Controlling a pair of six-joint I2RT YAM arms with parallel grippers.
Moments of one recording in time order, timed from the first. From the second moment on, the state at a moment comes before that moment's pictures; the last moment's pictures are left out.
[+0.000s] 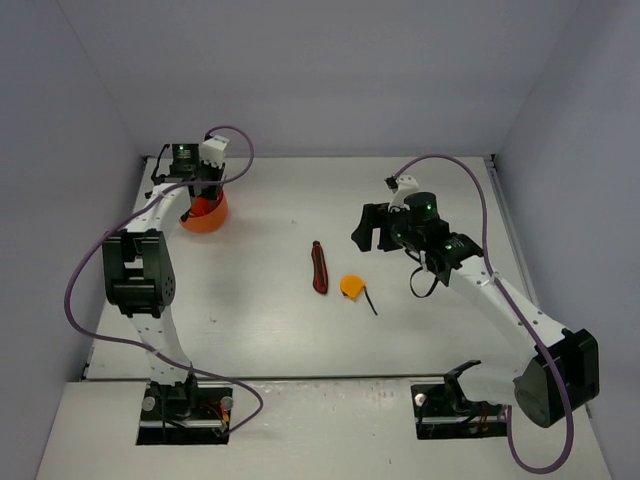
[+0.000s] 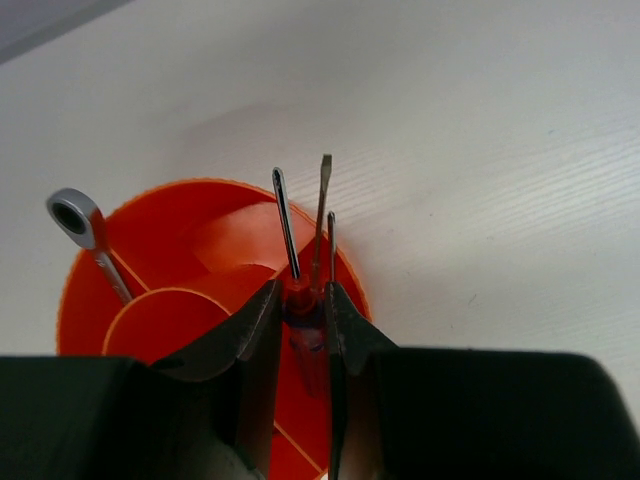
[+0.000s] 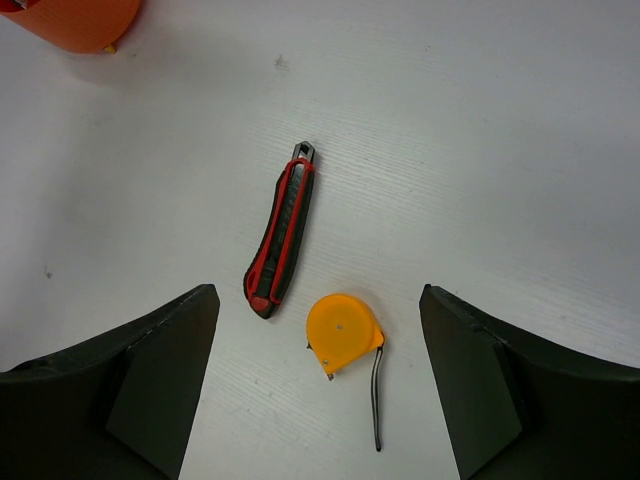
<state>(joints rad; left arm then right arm) -0.02 1.93 1.55 -0.32 0.18 0.31 0.45 1.24 0.96 -0.27 -0.13 0.30</state>
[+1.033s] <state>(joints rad) -0.11 1.37 1.34 -0.41 0.15 0.03 0.54 1.46 0.96 -0.38 -0.16 0.17</state>
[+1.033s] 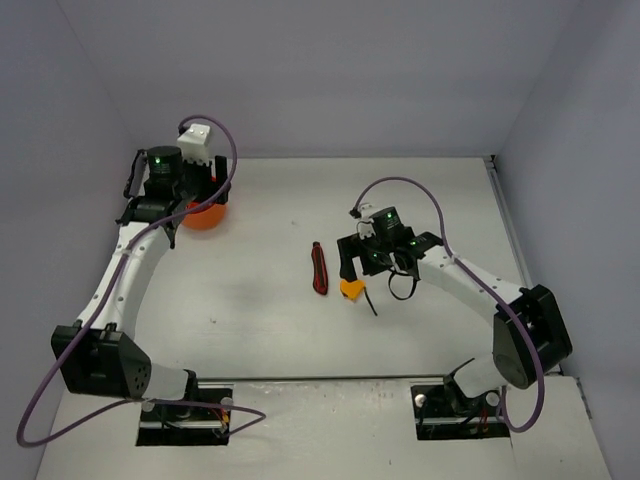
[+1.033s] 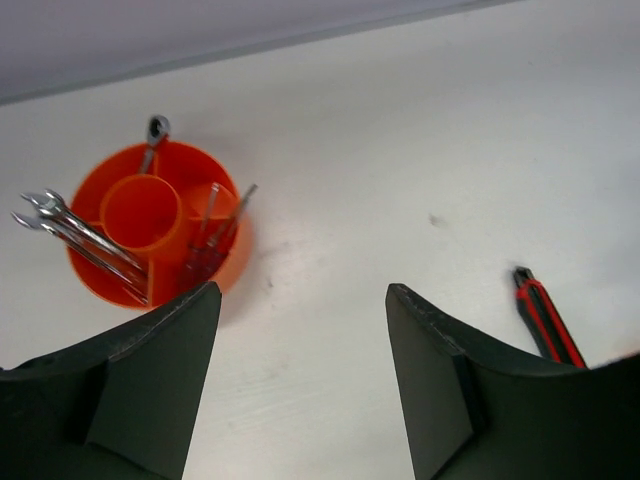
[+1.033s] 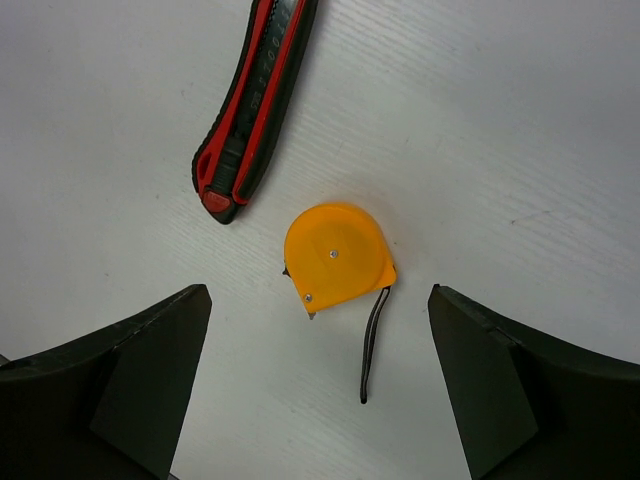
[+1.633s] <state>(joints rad) -0.31 1.22 1.12 -0.48 0.16 -0.25 0.62 1.65 0.96 -0.42 -0.09 0.15</state>
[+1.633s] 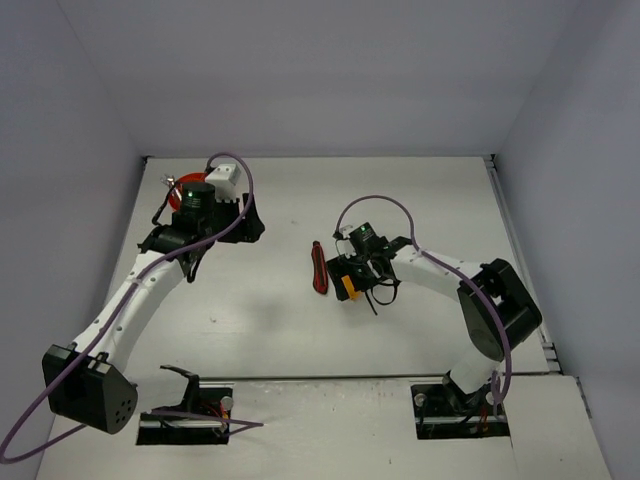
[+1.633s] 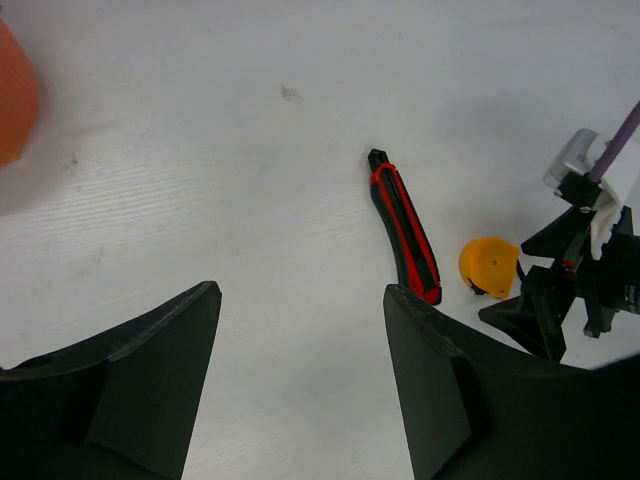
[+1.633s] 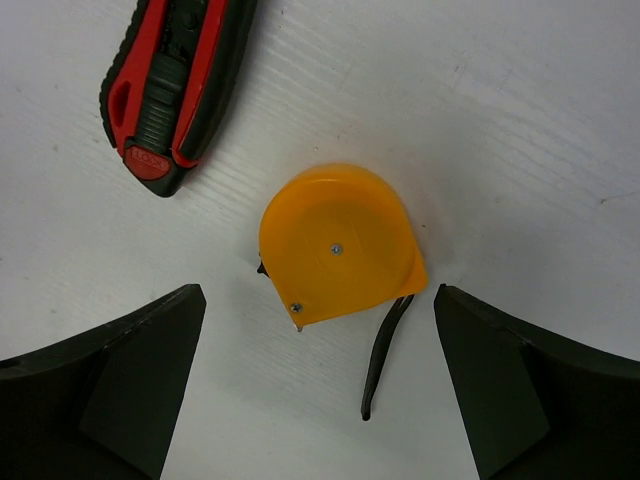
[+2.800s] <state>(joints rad) -0.36 1.23 1.09 -0.50 0.19 -0.33 0.72 1.76 1.02 -0.41 0.00 0.11</state>
